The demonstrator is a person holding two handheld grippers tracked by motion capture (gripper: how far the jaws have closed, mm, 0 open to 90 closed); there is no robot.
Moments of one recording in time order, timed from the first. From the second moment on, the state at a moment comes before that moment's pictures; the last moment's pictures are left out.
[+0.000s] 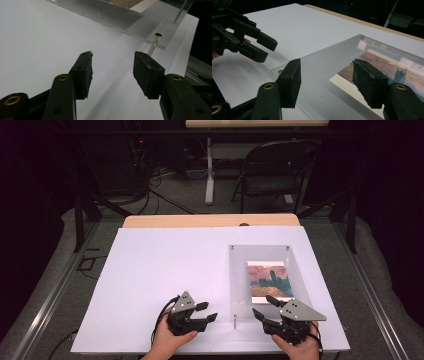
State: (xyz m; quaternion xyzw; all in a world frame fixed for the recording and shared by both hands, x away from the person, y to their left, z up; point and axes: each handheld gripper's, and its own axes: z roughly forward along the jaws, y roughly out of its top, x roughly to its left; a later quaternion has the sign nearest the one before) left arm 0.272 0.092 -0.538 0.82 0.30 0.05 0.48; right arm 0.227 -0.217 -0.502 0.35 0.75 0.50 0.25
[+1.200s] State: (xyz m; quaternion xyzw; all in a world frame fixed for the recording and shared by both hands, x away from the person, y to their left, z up) left arm 0.265 0.026 -0.562 0.85 0.27 0.01 0.45; right arm 0.225 -0.227 -0.496 0.35 0.75 0.50 0.26
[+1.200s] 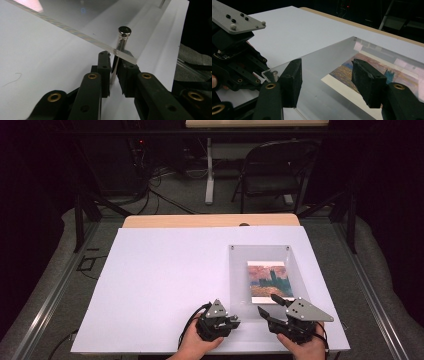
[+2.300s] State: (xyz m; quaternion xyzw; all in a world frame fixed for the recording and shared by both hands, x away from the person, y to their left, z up) left arm 0.287 0.036 -0.546 0.84 0.30 -0.01 0.46; right arm 0.199 -0.255 -0.483 0.36 0.74 0.51 0.24
